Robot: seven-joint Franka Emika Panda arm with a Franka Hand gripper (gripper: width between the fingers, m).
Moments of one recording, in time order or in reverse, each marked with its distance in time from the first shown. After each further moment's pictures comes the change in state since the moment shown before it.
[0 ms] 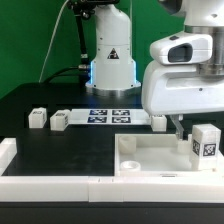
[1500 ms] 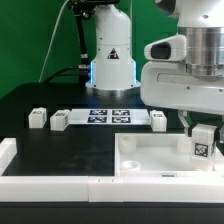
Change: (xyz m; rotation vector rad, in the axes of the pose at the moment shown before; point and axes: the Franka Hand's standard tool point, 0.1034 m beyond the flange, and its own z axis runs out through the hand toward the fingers) arm 0.001 -0.002 0.001 0.024 0.001 0.815
